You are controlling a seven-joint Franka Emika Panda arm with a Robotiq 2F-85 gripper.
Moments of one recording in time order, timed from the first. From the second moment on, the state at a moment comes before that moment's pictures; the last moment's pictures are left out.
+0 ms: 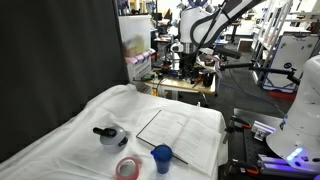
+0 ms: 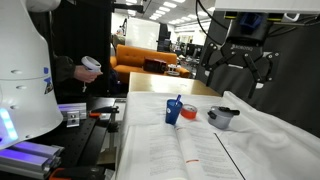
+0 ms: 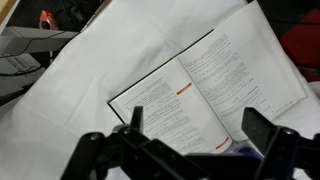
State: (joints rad) arm -0.05 -0.05 -0.15 -2.36 -0.13 2.31 -0.97
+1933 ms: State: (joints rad) arm -0.05 -0.05 -0.15 -2.40 -0.11 2.46 -1.03
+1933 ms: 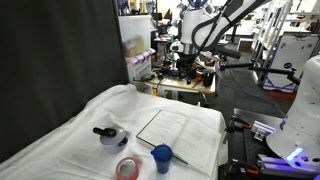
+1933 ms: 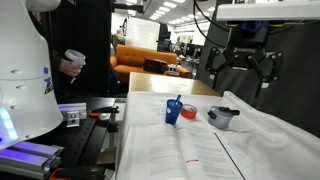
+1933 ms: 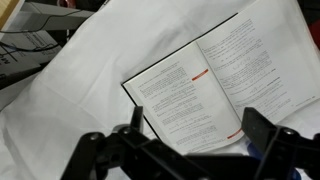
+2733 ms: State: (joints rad) arm -0.05 -0.05 -0.15 -2.40 -0.10 2.46 -1.03
